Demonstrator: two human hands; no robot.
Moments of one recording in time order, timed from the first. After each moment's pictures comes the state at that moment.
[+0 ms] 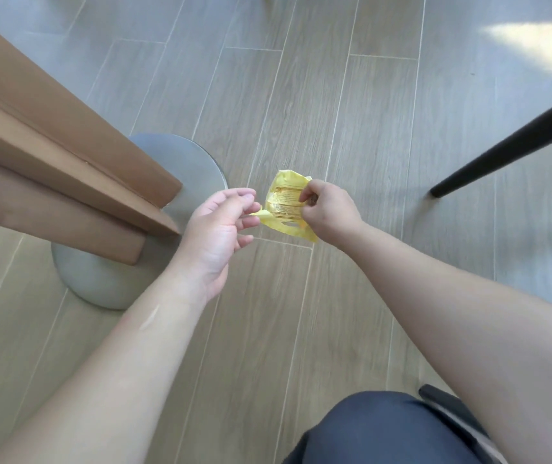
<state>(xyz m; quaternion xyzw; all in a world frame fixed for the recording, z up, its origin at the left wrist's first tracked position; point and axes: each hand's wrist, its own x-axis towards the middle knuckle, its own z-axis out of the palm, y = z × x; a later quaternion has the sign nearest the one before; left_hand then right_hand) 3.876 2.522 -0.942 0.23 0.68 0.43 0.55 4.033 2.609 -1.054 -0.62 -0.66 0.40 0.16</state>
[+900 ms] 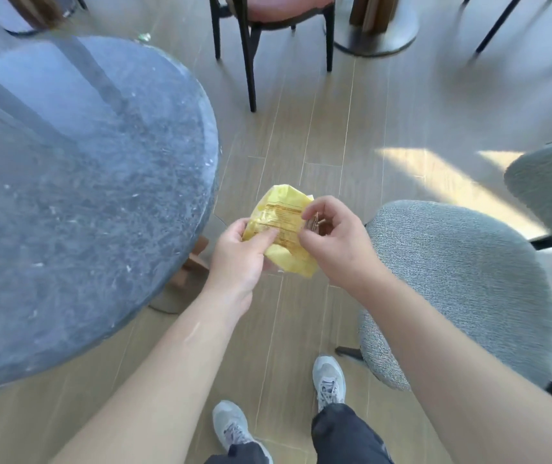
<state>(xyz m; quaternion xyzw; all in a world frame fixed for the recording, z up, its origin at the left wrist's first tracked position) 3.981 2.476 -0.484 0.24 0.66 0.45 0.55 4.132 2.506 -0.484 -0.55 -0.56 0.51 0.35</state>
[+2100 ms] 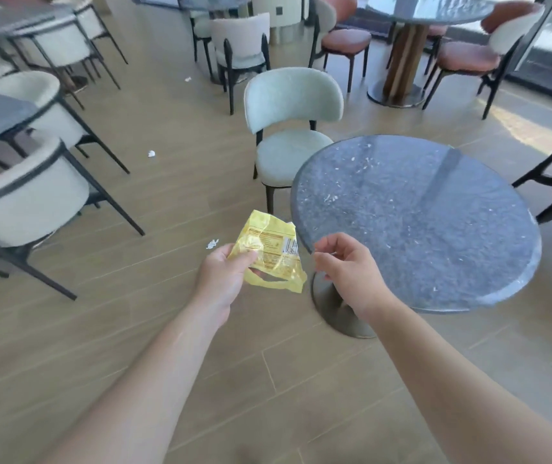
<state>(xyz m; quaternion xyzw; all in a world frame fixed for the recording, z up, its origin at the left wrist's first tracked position) 3.700 2.029 -0.273 0.00 0.75 0.63 0.21 3.799 2.213 -0.276 -0.24 -0.71 0.65 0.11</state>
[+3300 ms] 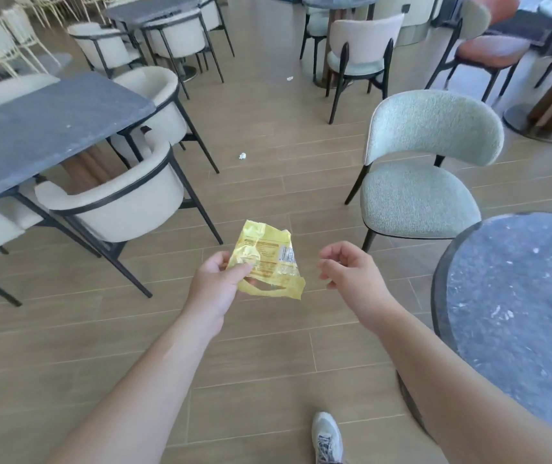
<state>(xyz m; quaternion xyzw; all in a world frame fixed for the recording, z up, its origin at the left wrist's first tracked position) 3.377 1.894 -0.275 -0.13 0.73 0.67 0.10 3.414 2.117 -0.290 -0.15 -0.72 0.67 0.01</state>
